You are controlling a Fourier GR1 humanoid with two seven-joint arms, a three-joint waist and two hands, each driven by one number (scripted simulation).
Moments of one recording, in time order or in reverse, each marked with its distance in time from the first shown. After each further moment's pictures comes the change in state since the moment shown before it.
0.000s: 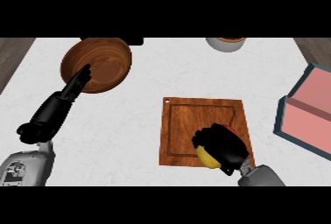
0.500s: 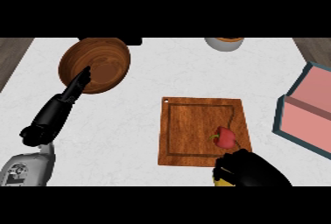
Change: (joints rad) left arm 0.016 -0.007 0.000 0.007 -0.021 0.010 -0.024; right arm 0.302 -0.159 -0.040 -0.477 -0.130 -0.050 -0.131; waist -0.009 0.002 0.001
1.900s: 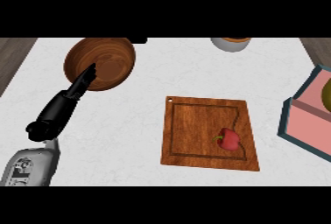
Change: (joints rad) left arm -0.038 -0.014 -0.006 0.023 -0.006 -0.016 -0.001; right arm -0.408 -0.213 -0.792 0.251 -0.536 0.255 0.284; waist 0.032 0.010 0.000
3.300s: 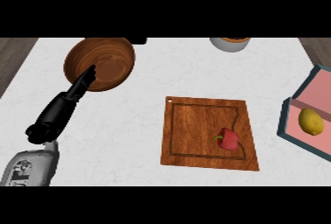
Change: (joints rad) left arm 0.014 -0.003 0.002 -0.011 -0.009 -0.004 -0.004; right arm -0.323 -0.156 -0.048 0.991 -0.172 0.164 -0.492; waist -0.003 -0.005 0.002
